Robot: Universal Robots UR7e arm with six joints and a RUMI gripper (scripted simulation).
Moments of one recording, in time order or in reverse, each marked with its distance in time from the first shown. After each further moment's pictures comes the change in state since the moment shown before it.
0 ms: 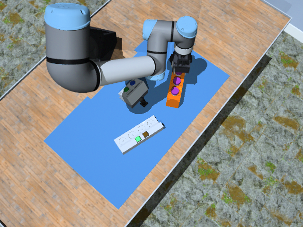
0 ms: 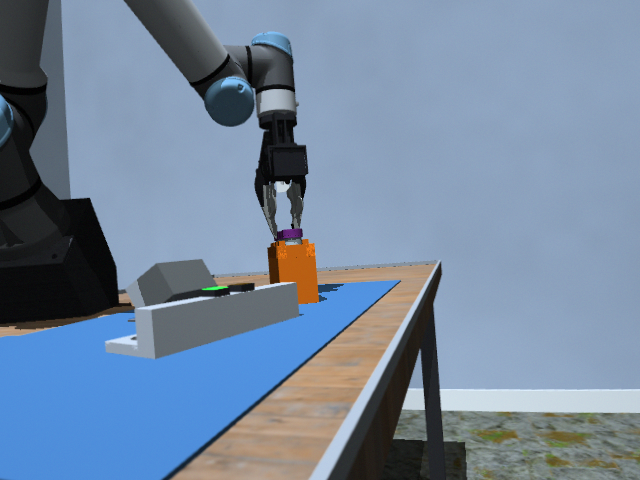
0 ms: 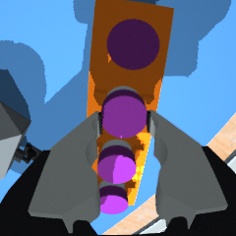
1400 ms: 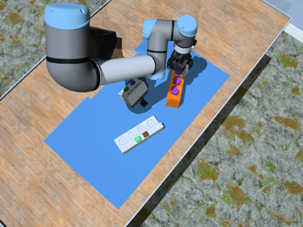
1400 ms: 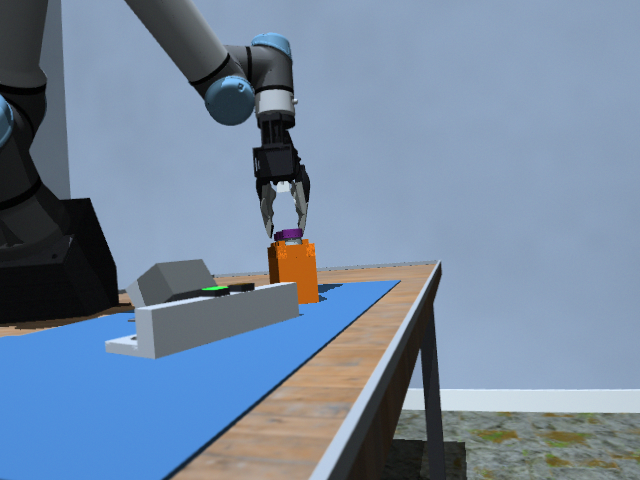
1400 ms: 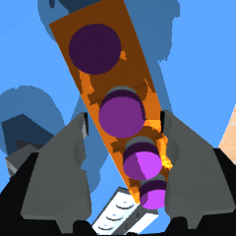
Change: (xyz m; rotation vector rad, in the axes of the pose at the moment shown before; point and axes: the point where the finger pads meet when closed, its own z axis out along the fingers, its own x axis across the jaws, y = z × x) arm 0.002 0.001 0.000 -0.016 -0.014 0.463
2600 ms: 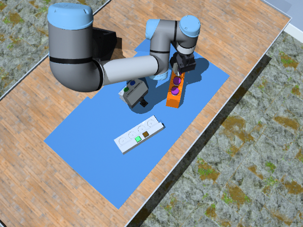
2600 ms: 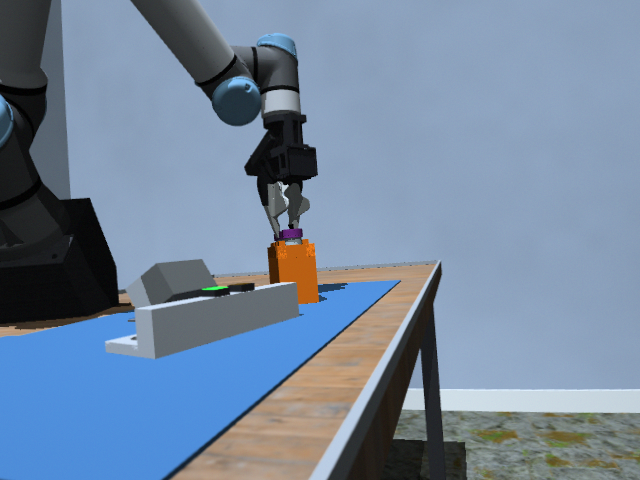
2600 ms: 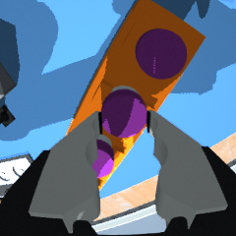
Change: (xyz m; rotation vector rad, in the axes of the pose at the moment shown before) arm -0.002 0.000 0.000 0.002 0.004 -0.854
